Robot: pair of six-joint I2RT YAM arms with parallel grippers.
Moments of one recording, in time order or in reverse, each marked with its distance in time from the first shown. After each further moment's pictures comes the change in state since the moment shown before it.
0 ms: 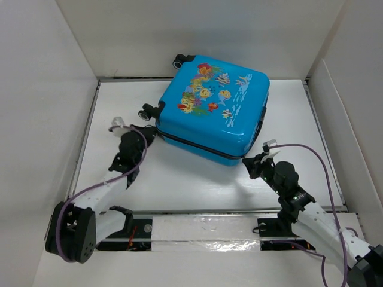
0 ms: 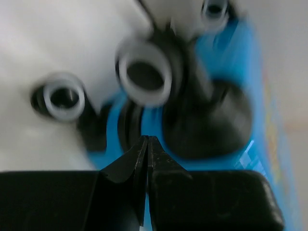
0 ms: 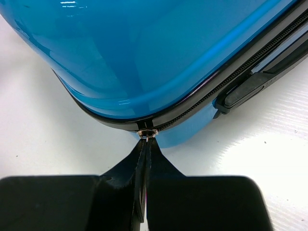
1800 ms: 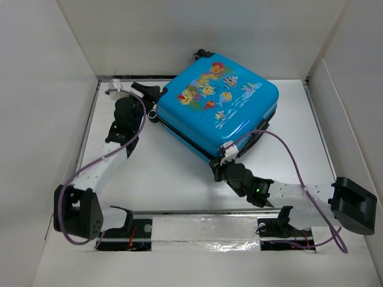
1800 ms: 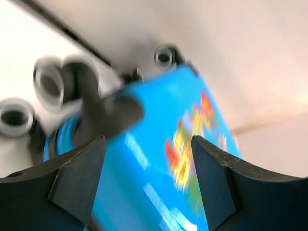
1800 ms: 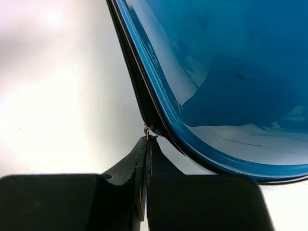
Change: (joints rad) left arm -0.074 0.129 0.321 -0.077 0.061 0.109; right arm 0.589 0.656 0.272 0.263 0.539 0.115
